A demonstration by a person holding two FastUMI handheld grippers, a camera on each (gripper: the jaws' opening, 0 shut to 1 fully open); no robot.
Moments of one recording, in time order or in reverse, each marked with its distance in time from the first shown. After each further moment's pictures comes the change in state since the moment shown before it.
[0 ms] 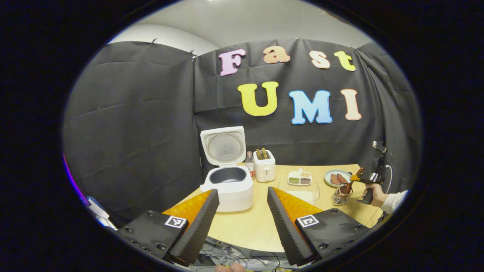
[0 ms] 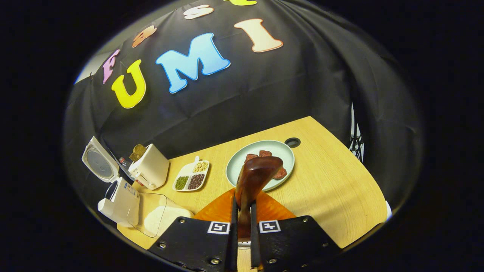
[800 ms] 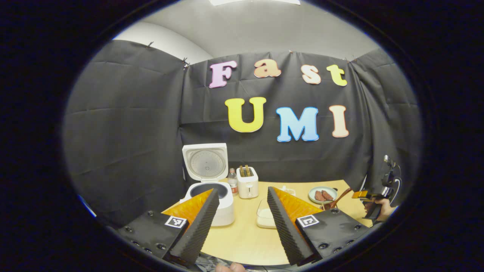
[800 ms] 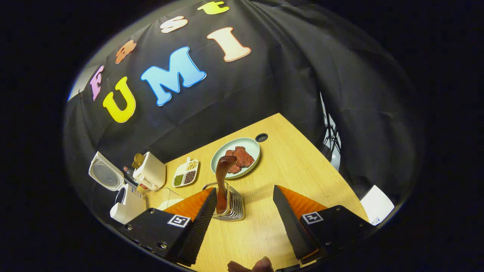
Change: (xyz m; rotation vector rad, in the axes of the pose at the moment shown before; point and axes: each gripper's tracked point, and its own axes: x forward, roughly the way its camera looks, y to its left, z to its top) left arm 0.025 -0.036 0.054 -0.065 -0.148 -0.112; right arm -0.134 -0.049 0.009 0.095 -0.030 -0.098
